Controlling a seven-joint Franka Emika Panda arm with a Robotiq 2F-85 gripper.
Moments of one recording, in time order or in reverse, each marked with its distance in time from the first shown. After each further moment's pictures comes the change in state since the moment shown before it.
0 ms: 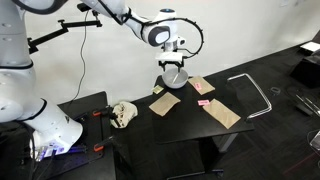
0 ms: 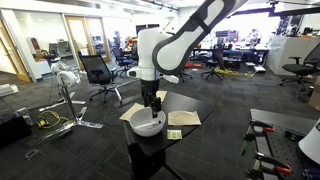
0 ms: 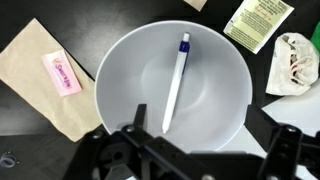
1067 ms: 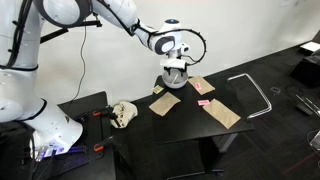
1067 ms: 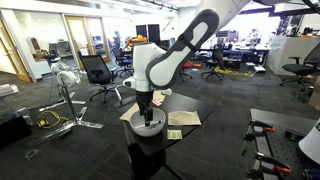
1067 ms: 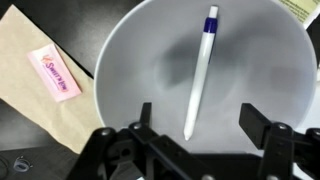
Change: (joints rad) arm -0.002 0.159 0.002 0.119 -0.012 0.066 0.076
